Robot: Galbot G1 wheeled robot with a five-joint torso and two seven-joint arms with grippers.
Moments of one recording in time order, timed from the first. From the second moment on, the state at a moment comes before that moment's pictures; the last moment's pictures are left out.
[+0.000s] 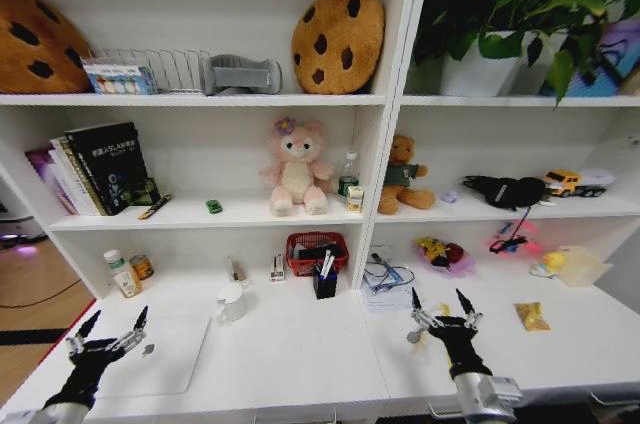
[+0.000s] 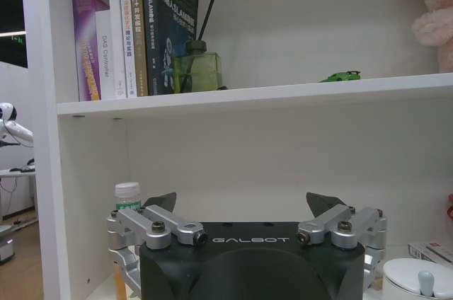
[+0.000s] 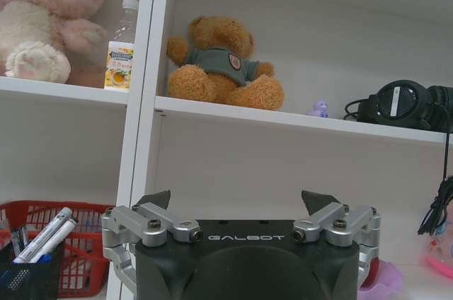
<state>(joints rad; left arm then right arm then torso) 2.00 -1.05 -1.00 -2.05 -0.63 -0.30 -0.02 -1.85 1.15 0.58 2.25 0.22 0.13 0.34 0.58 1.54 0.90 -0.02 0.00</state>
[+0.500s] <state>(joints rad) 2.00 -1.05 -1.00 -2.05 -0.63 -0.30 -0.02 -1.85 1.13 0.57 2.21 0.21 0.16 0.31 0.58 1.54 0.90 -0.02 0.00</state>
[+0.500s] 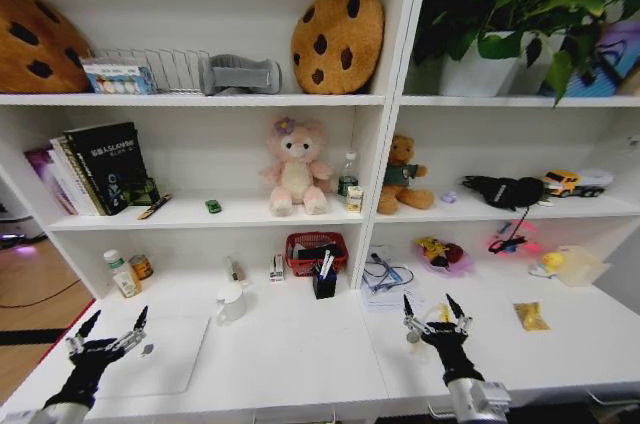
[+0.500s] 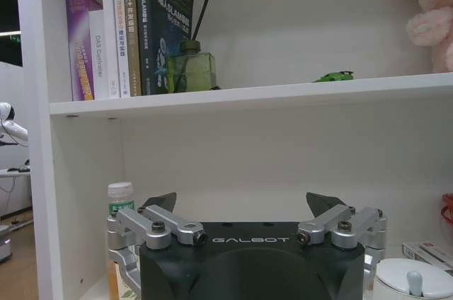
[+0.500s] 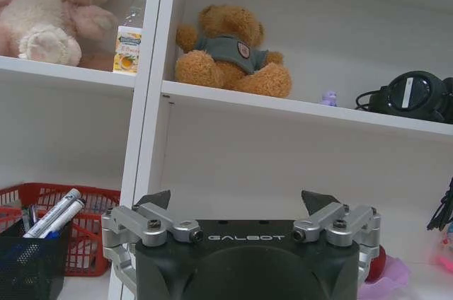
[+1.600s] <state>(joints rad) 2.00 -1.05 -1.00 -2.05 -0.63 -0.30 -0.02 -1.86 1.13 0.57 2.20 0.22 0.19 0.32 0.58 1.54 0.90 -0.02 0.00</state>
